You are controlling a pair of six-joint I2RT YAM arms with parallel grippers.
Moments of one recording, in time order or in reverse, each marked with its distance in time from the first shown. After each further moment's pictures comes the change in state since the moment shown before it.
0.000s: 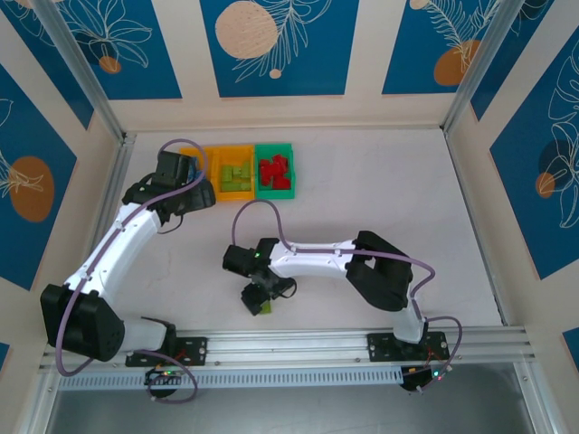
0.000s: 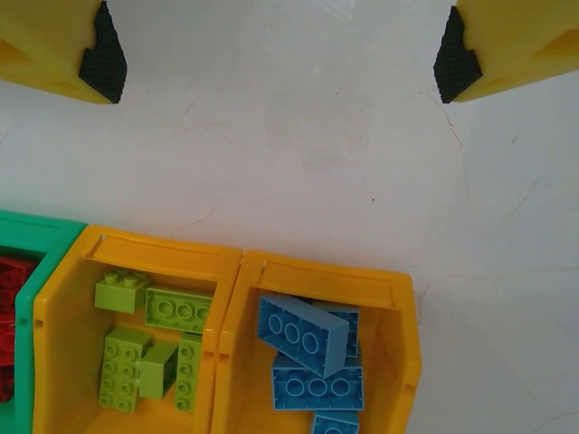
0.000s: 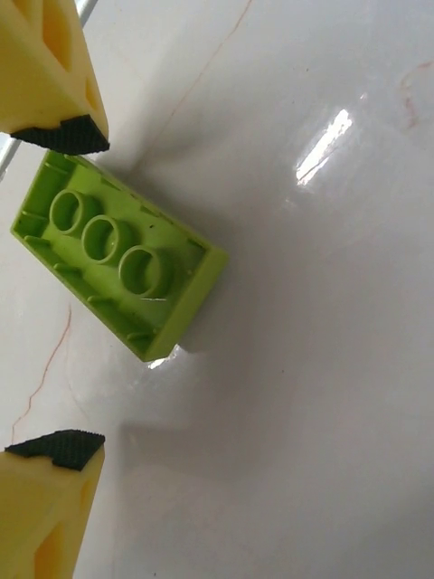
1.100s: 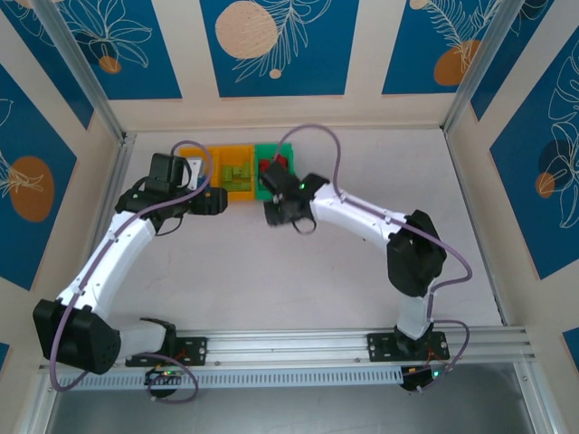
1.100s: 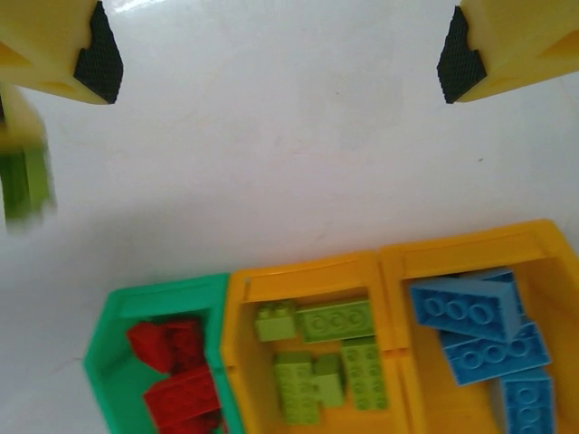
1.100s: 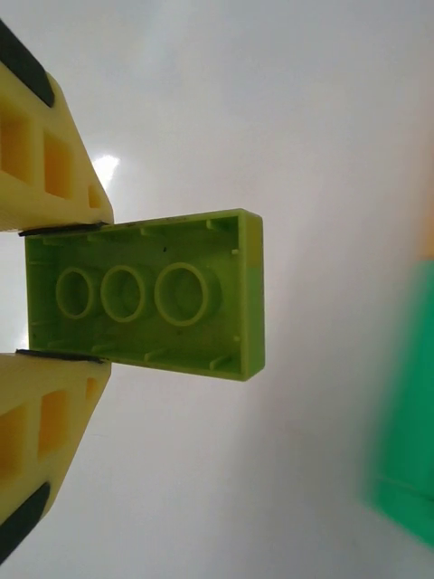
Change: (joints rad) left arm 0.002 -0.081 -0.026 0.050 0.306 0.261; right arm -0.401 -0.110 0.208 0.163 0.122 -0.014
